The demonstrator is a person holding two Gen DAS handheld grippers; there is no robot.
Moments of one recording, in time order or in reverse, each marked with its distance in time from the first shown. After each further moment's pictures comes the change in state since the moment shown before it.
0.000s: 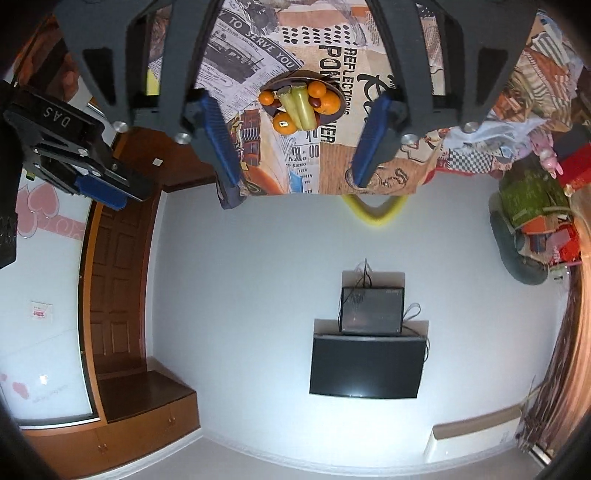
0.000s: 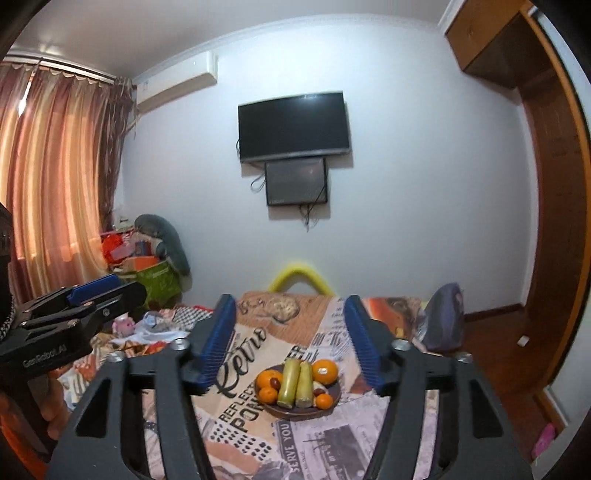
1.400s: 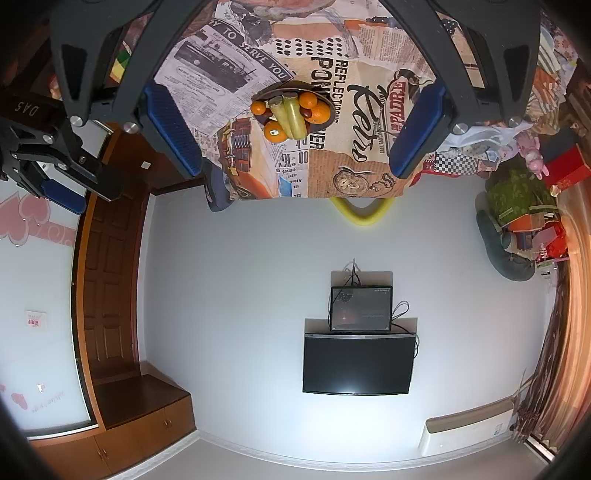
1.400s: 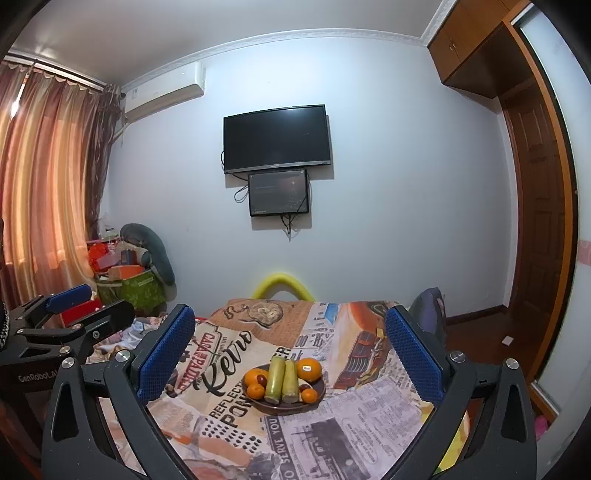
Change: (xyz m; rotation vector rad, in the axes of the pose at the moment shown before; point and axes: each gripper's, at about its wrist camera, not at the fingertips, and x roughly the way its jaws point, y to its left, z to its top) left arm -0.021 -0.008 -0.018 0.013 -0.002 0.048; right arm -0.028 -0.001 -0.015 0.012 -0.040 -0.067
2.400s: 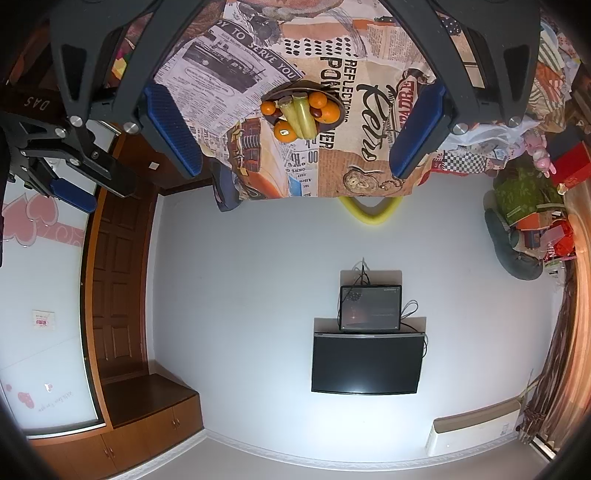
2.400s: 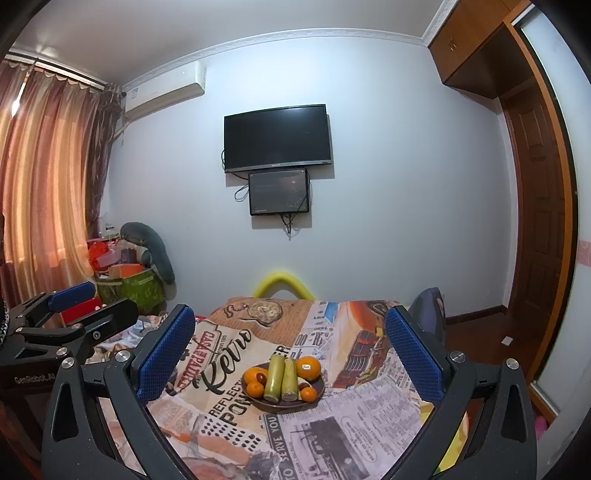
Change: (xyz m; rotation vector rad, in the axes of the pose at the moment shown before) left arm -0.002 0.002 0.001 0.008 0.001 -0.045; right arm -0.003 0.002 -0.001 -0.006 0.003 0.000
